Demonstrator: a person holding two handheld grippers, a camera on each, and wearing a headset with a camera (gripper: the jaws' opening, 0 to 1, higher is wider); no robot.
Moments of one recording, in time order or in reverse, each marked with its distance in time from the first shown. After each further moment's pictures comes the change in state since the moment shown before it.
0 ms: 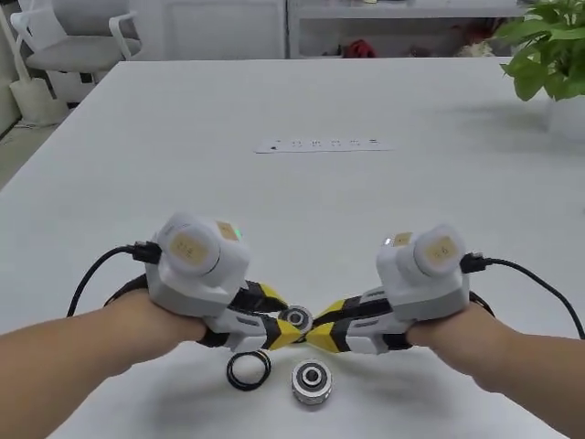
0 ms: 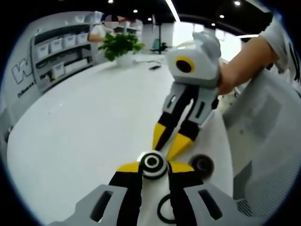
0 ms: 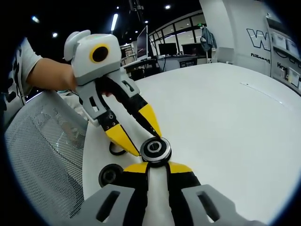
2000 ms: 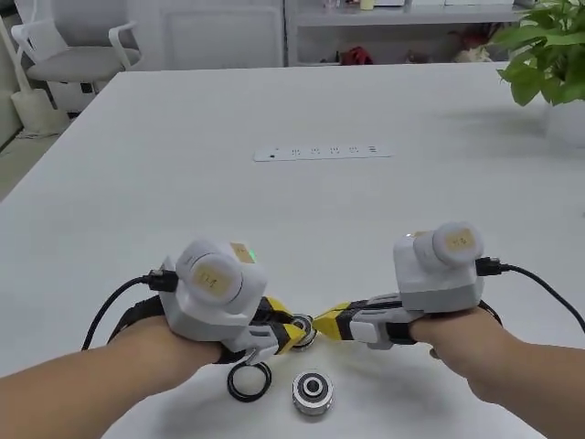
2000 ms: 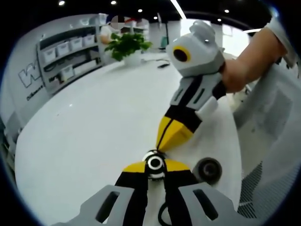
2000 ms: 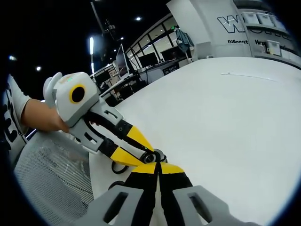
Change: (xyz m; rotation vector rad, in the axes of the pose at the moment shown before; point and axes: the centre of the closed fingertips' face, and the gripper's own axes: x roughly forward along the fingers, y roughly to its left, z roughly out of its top) left arm 0.006 0.006 0.002 0.019 0.010 0.119; right arm -0.012 -0.008 0.016 0.253 -0.114 -0.033
